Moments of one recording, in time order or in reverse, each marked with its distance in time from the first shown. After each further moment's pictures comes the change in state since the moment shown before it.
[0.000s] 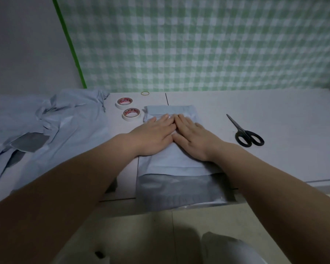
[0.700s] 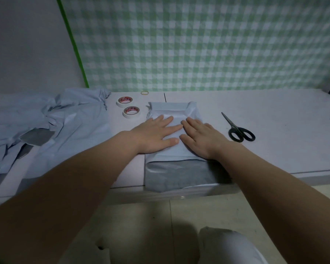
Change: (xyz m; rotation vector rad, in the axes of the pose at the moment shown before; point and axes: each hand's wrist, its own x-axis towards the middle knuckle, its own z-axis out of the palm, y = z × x) left_hand -0.011 0.012 -0.001 0.003 -0.110 -0.068; right_hand -0.023 0.011 -0.004 -0.129 -0.032 0.119
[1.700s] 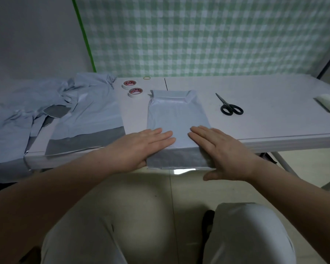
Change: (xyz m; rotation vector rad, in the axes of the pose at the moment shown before) left_hand -0.127 0.021 0.056 0.111 0.334 0.382; right_hand -0.135 0.015 0.037 -0.256 0.266 -0.416
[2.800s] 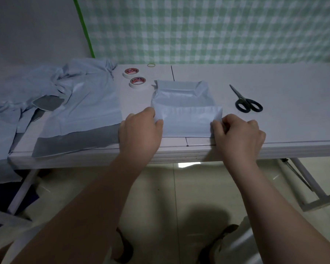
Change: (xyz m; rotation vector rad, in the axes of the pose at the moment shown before) left_hand 0.056 0.021 -0.003 -0.130 0.403 -1.001; right_hand 0.055 -0.016 0.006 0.323 0.492 1.019
